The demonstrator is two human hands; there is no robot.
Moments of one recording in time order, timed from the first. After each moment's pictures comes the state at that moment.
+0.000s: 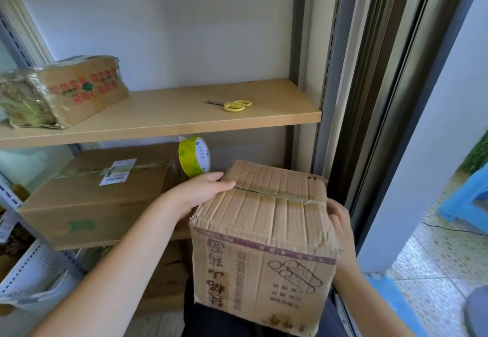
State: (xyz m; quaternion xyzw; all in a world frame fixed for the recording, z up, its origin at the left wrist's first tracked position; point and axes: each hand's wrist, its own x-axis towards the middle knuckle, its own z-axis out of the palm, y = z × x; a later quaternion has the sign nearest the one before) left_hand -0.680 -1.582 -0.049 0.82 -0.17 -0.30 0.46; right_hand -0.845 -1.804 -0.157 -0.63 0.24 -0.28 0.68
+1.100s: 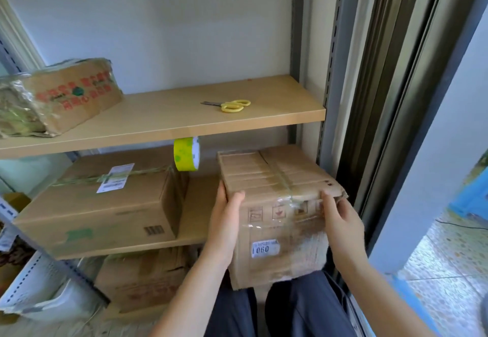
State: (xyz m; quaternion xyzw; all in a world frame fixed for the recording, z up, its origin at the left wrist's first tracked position) left_hand -0.725 -1.628 -0.117 0.67 -0.09 -0.12 0.73; right_hand -0.821 -1.815 -0.154 -0.67 0.30 -0.31 0.61
